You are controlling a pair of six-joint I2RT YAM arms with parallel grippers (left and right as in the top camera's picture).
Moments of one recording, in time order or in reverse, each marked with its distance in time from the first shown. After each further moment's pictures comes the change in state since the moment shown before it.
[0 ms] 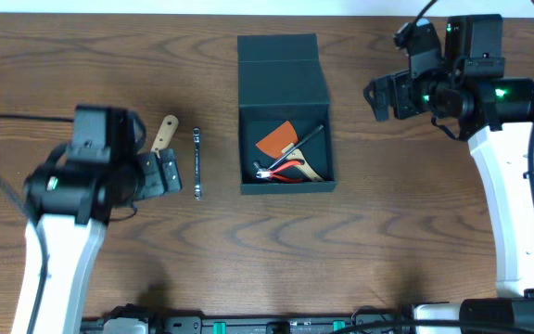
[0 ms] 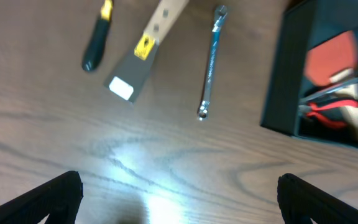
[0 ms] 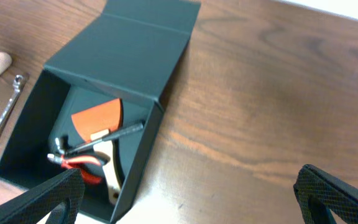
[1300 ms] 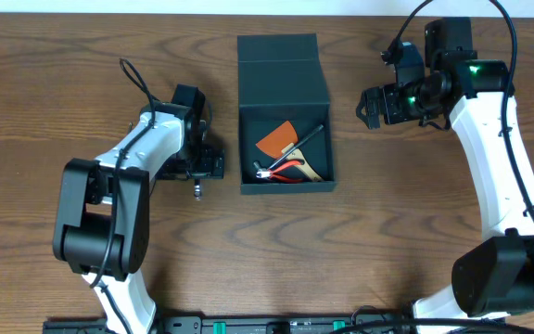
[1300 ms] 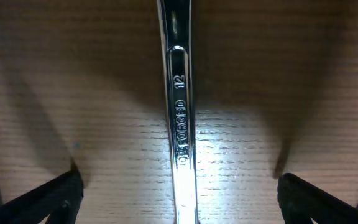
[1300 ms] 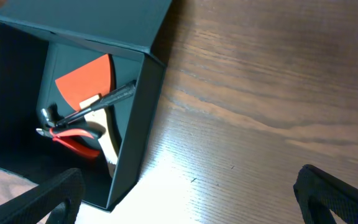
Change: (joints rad) left arm -0.108 0.747 0.002 0.351 0.039 0.130; right arm -0.014 0.173 0.000 -0.082 -0.020 0.023
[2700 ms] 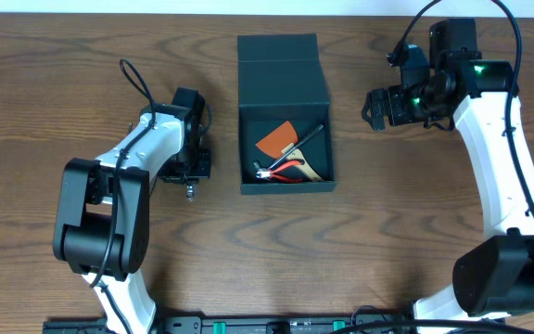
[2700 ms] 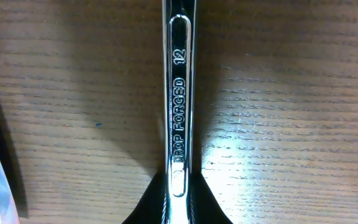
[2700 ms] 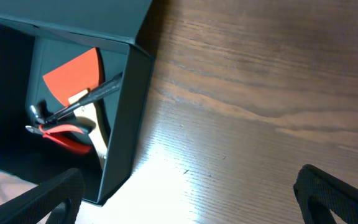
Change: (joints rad) left arm 0.000 0.001 -0.010 -0.039 -0.051 -0.005; right arm -0.018 0.000 0.000 -0.022 0.023 0.000
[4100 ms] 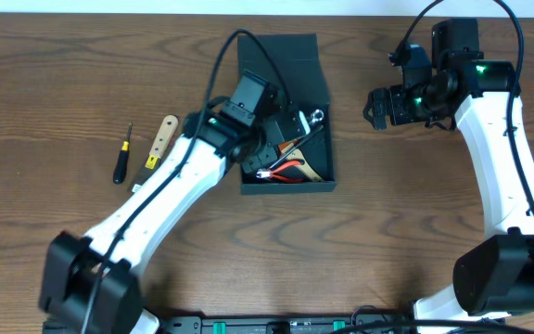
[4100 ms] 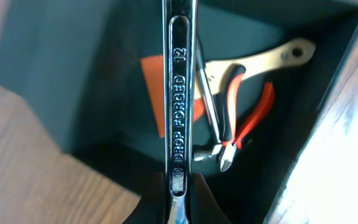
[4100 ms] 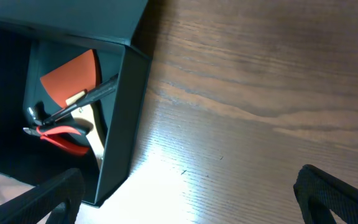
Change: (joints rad) left arm -0.357 -0.270 0.133 0.143 0.066 0.846; right arm -0.011 0.001 0.000 0.003 0.000 0.000
